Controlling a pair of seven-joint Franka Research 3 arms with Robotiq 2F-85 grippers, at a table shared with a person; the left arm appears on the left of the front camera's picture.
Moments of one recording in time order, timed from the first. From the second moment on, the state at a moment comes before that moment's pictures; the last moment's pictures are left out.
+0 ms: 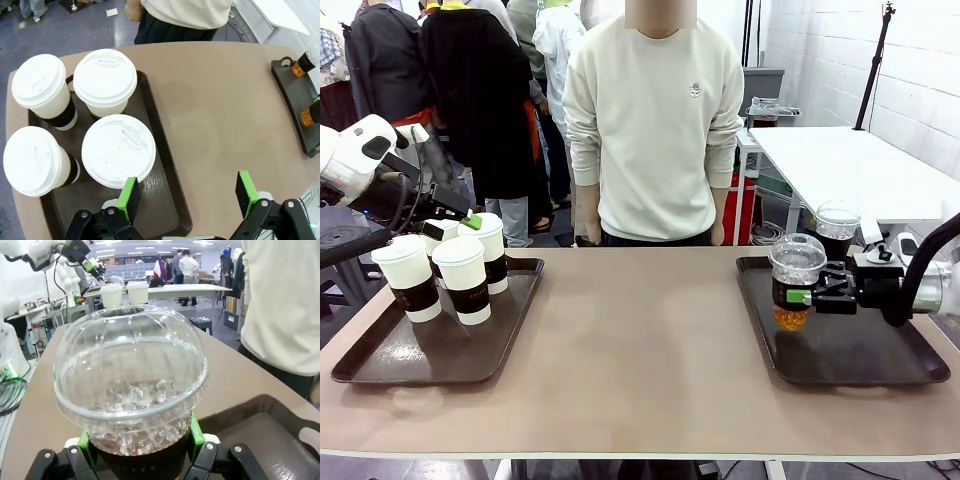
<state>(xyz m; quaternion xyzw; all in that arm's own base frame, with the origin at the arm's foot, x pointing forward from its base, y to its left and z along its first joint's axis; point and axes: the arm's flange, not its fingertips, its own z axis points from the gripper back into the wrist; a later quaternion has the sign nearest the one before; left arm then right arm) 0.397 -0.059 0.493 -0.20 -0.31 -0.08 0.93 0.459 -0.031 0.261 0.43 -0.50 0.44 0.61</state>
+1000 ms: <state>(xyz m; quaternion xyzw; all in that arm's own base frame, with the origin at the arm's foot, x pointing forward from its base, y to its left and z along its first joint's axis) 0.397 -0.059 0.493 -0.20 -0.31 -0.08 0.93 0.466 -0.045 0.244 0.43 -0.50 0.44 0.61</state>
